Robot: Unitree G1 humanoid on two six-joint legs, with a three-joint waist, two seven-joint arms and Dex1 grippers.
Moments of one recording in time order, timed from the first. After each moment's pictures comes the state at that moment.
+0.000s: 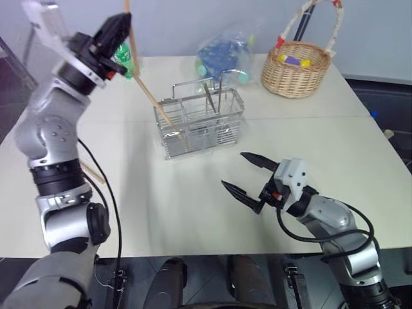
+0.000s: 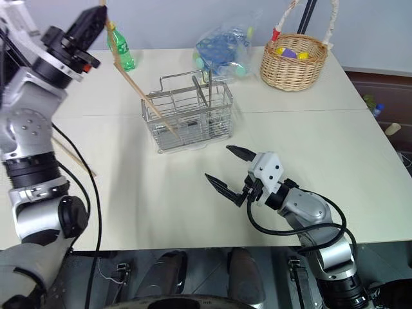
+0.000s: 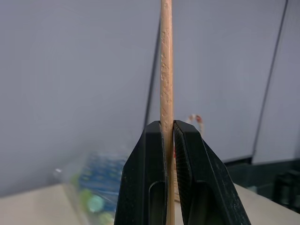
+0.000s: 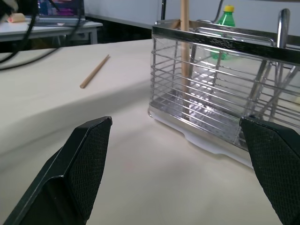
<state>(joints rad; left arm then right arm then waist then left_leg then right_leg) -0.87 0.41 0.36 0.11 -0.67 0.51 -0.65 -0.01 -0.48 0.06 -0.52 0.39 0.24 0.67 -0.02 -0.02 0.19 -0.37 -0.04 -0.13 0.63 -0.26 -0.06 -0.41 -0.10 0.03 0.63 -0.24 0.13</state>
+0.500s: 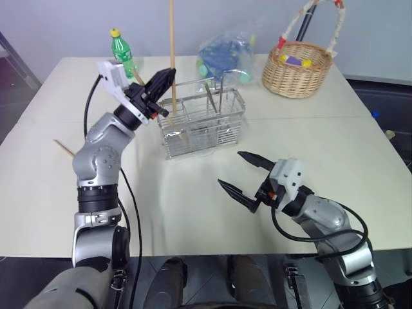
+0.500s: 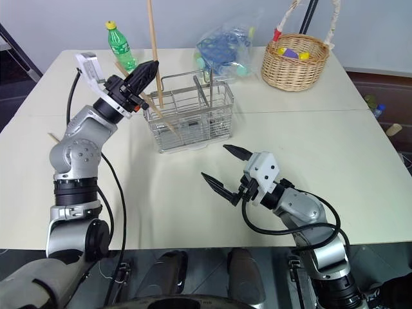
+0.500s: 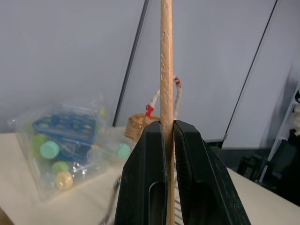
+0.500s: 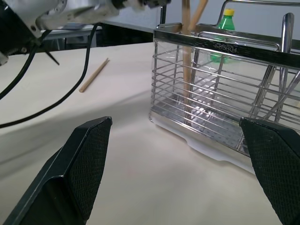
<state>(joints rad) -0.71 0.27 0.24 0.10 -0.64 0.42 -0.65 -0.02 -0.45 0.08 -0.52 0.36 0.24 0.65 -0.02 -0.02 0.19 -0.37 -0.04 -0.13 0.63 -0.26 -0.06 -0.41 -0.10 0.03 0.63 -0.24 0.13</state>
